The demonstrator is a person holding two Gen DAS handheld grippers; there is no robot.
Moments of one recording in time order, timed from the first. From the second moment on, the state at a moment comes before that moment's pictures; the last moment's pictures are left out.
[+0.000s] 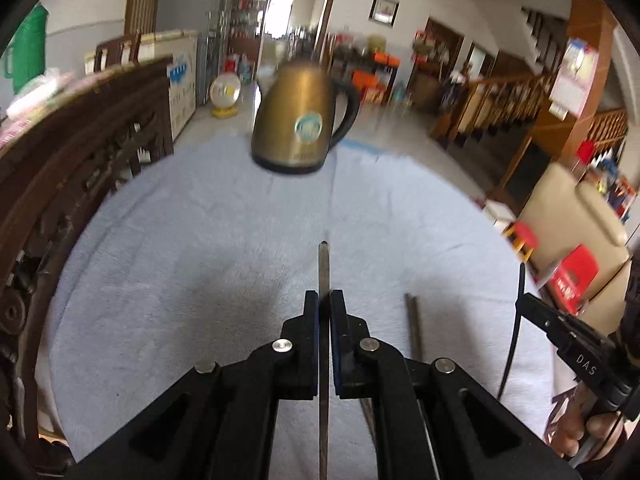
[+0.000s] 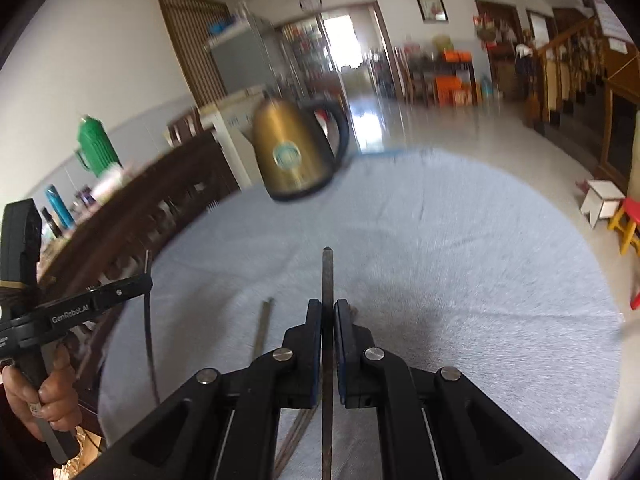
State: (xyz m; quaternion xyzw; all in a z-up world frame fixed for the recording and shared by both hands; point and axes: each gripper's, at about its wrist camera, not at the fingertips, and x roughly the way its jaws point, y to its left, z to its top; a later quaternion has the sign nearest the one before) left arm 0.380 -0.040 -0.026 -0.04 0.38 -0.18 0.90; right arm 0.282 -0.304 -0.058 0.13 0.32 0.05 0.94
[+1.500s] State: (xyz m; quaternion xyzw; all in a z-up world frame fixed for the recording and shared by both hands) left arm 0.194 -0.044 0.088 -0.08 0.20 -0.24 0.95; right arm 0.084 -0.229 0.067 0.08 0.08 0.06 0.99
